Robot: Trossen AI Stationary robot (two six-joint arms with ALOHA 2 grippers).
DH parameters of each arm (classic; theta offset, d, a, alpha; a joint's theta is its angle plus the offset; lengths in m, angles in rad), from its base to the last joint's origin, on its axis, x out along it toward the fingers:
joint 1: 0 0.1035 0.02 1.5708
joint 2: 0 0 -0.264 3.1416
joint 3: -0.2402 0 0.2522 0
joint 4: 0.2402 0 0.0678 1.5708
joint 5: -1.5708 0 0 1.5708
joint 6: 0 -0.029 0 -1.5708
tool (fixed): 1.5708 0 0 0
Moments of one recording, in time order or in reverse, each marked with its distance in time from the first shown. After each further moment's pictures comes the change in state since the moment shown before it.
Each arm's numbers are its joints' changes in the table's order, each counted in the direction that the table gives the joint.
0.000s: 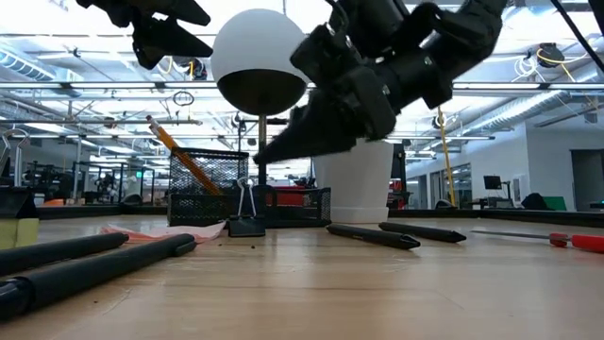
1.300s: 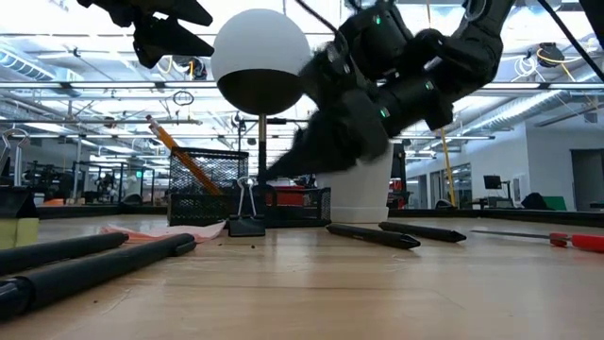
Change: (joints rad) left arm 0.000 0.000 0.000 -0.003 0.025 -0.004; right arm -0.016 -0.054 0.050 -0.133 -0.004 -0.071
